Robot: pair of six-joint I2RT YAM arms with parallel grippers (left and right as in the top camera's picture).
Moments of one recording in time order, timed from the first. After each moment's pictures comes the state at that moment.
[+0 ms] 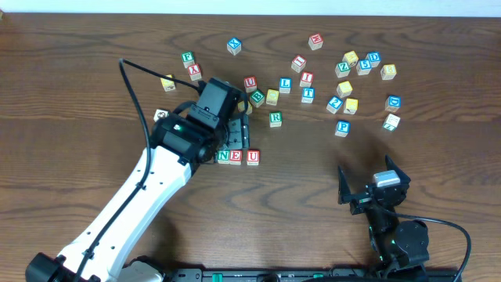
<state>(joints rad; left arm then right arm) -0.52 1.43 1.26 -0.90 -0.06 -0.53 0.22 0.02 0.01 -0.07 0.02 -0.08</state>
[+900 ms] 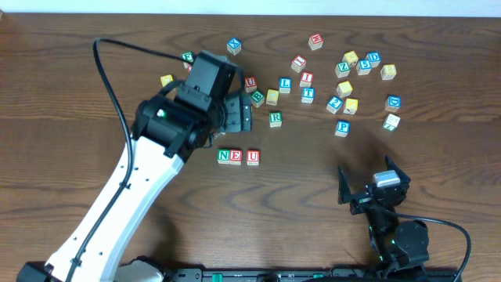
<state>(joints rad) -0.50 1.46 1.53 -1.05 -0.06 -0.48 0.22 0.02 0.01 -0.07 0.02 -0.08</state>
